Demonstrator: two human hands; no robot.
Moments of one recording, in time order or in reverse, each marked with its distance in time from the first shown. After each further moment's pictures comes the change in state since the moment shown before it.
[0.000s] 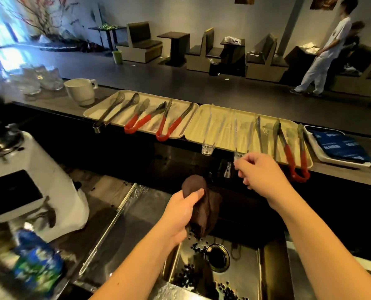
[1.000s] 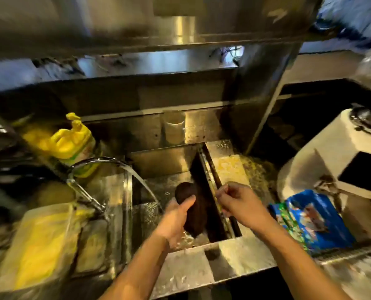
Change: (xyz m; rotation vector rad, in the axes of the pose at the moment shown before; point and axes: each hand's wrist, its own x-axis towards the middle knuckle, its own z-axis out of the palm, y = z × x) left_hand -0.386 -0.061 -0.520 -0.554 1.037 0.269; right_hand -0.348 -0.188 0.564 -0.007 -1.215 -0.360
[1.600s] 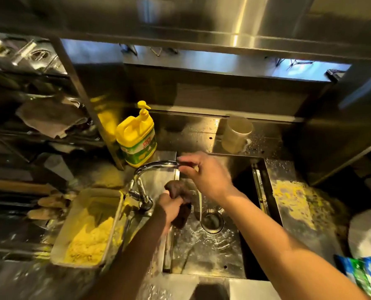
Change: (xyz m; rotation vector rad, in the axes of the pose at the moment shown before) left_hand 0.087 0.052 -0.186 0.229 0.338 0.009; right_hand 0.116 -0.129 0.213 -0.427 -0.226 -0.520
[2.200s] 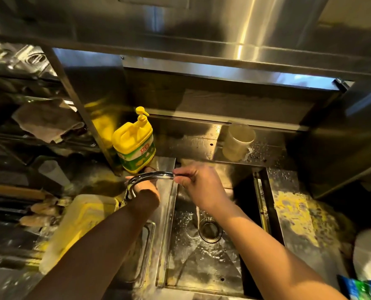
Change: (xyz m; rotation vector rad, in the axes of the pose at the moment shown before) left_hand 0.089 0.059 -0.030 1.465 0.330 -0.073; right_hand 0.016 0.012 0.004 0.039 0.027 -0.073
